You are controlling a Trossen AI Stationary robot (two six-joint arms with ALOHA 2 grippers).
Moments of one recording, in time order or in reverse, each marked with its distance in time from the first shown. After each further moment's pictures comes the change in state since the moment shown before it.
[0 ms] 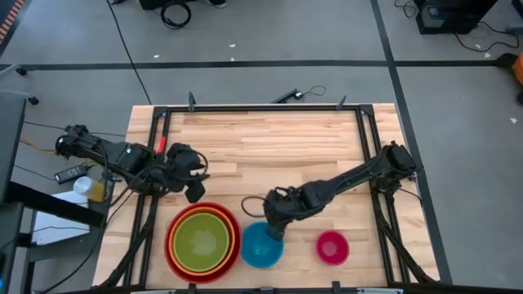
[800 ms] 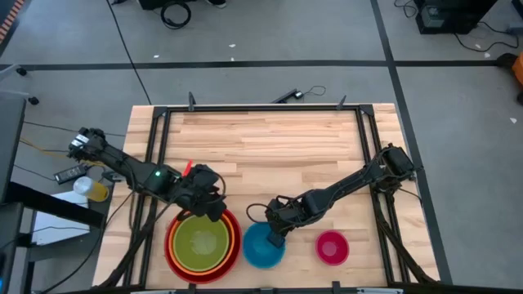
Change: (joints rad) left arm -0.084 0.224 0.000 0.154 0.062 -0.331; right arm 0.027 0.025 -0.208 0.301 -0.091 0.089
